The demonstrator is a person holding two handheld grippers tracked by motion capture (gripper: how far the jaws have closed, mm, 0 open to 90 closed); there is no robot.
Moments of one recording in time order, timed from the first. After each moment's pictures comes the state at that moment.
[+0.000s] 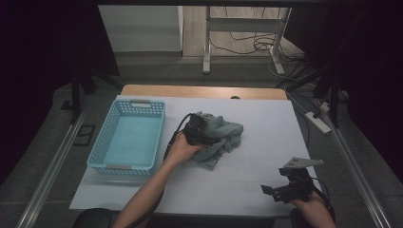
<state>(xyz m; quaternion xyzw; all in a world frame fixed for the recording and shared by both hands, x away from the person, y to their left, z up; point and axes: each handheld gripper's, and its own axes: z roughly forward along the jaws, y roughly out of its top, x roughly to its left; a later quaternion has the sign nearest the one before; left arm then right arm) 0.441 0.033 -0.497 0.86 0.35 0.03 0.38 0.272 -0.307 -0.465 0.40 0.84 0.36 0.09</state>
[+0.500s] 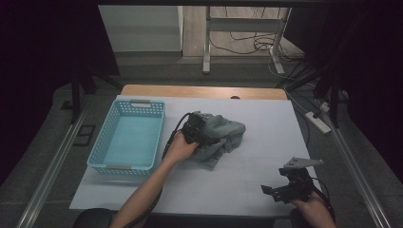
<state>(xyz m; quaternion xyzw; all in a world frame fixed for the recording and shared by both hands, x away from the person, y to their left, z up) 0.439 0.038 -0.493 0.86 0.35 0.01 0.38 0.273 -0.307 -0.465 0.40 0.84 0.36 0.09</state>
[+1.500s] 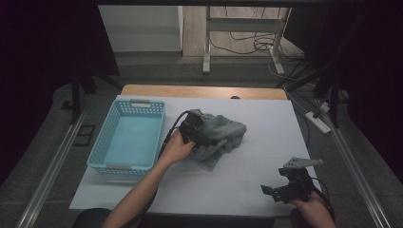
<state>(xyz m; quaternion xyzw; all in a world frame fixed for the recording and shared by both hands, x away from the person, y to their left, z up) 0.427 0.045 -0.469 0.86 0.30 0.00 0.41 0.273 -0.306 -0.465 0.40 0.84 0.36 0.09</state>
